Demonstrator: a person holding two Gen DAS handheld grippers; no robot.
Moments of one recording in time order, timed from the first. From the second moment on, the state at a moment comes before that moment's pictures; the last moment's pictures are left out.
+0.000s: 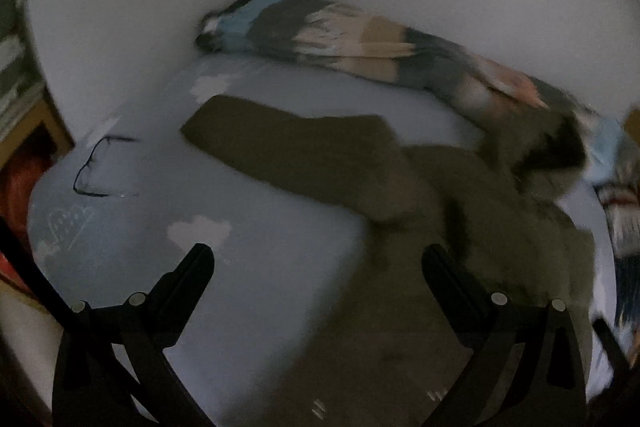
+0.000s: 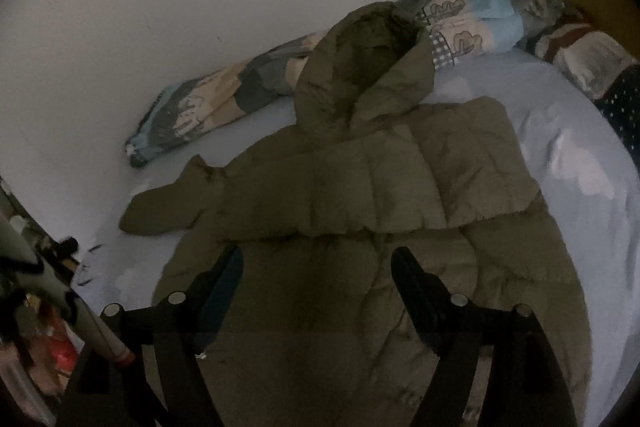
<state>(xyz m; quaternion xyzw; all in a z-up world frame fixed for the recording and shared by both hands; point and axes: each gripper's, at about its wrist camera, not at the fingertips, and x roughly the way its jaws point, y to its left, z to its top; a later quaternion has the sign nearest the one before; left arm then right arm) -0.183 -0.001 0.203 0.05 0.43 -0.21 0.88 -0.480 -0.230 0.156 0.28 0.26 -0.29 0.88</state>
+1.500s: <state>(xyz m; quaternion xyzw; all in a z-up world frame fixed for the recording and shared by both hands) 0.136 0.097 0.054 -0.28 0.47 -0.17 0.82 -0.447 -0.235 0.134 0.32 0.29 -0.26 0.87</state>
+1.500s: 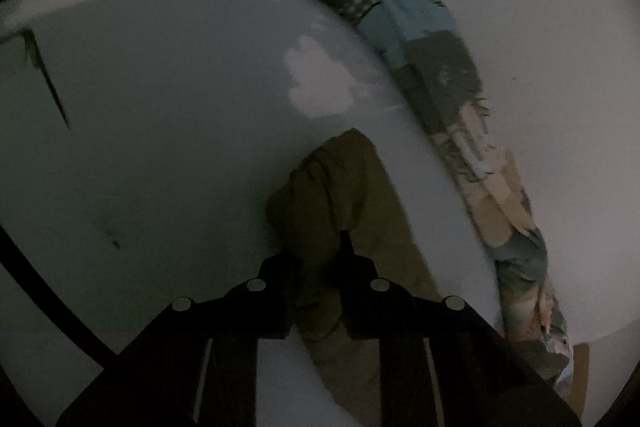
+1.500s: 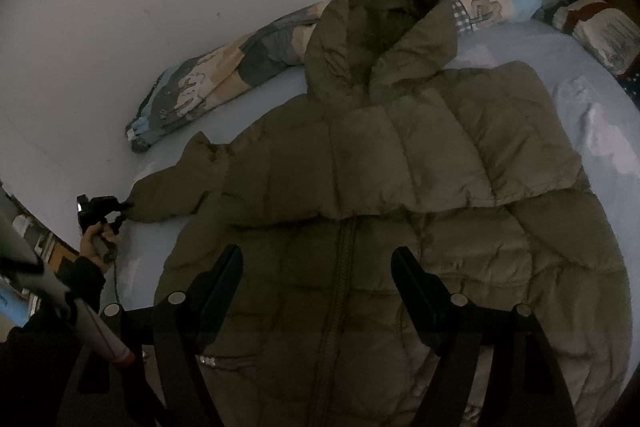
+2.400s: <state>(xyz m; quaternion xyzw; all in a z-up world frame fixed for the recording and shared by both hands) -0.141 -0.086 0.323 -0.14 0.35 -0.46 0.80 -0.551 -0.295 0.177 0.39 0.16 -0.40 0.81</state>
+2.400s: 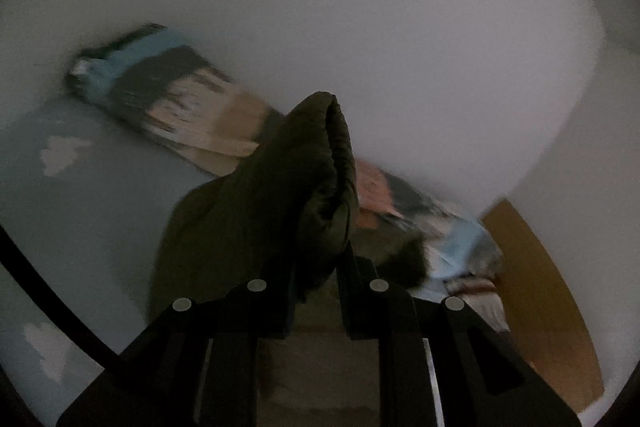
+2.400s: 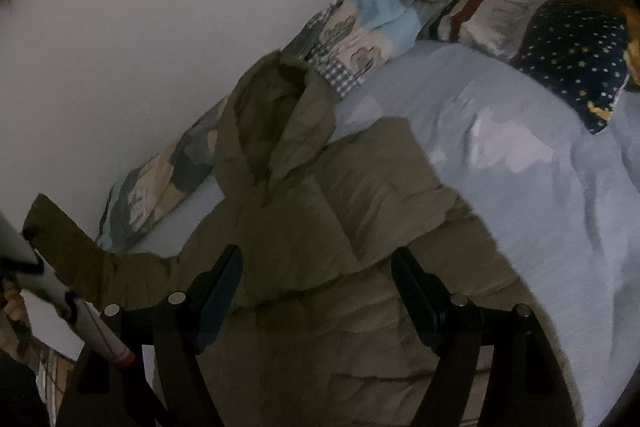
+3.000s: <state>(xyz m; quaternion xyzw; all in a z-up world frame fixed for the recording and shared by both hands) -0.349 -0.282 0.180 0.01 0.46 -0.52 0.72 -0.639 -0.315 0.193 0.42 0.10 -0.44 0.78</state>
